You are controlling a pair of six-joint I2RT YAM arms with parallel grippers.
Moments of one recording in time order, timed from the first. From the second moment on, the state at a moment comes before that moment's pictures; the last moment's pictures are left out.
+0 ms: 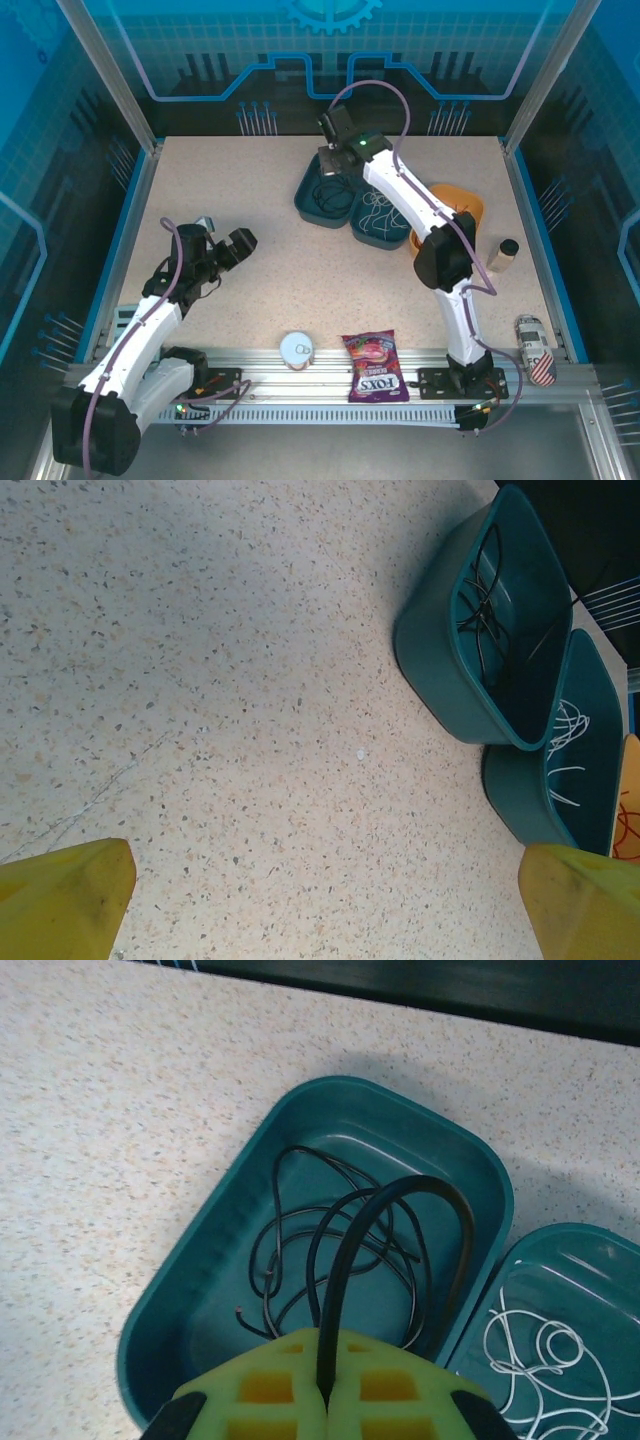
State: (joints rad) left arm -0.12 0.90 0.56 -0.34 0.18 -0.79; right arm 0.57 2.23 2.28 -0.93 0.26 0.29
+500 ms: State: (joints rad) left arm -0.12 0.87 0.56 -0.35 0.18 -0.79; right arm 0.57 2.36 2.24 -0.90 0.17 0.32
